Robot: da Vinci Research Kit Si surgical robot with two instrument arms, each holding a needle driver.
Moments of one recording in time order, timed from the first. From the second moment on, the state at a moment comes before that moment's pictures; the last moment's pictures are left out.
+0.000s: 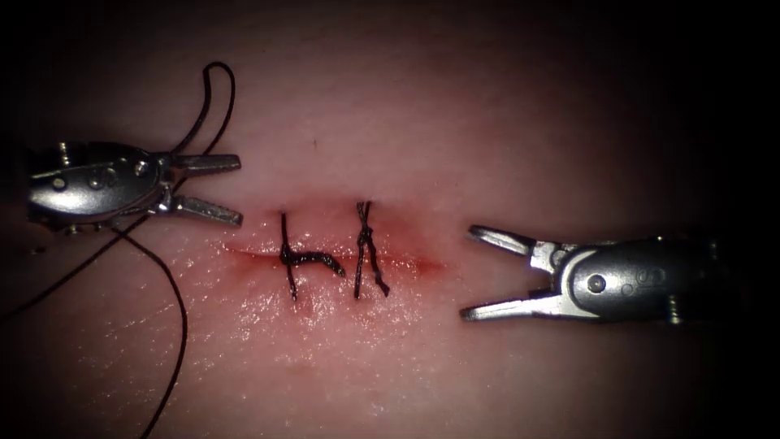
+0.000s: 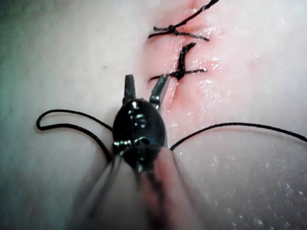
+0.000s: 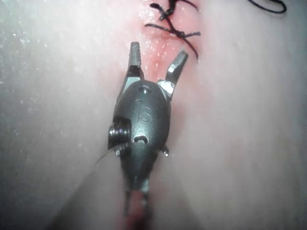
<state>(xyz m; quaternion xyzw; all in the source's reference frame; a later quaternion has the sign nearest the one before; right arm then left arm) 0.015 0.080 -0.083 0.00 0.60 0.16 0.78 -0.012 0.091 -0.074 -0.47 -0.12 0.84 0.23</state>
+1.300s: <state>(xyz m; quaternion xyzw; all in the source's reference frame) 0.014 0.079 -0.083 0.00 0.60 0.16 0.79 -0.023 0.088 -0.076 -0.43 -0.08 0.90 0.08</state>
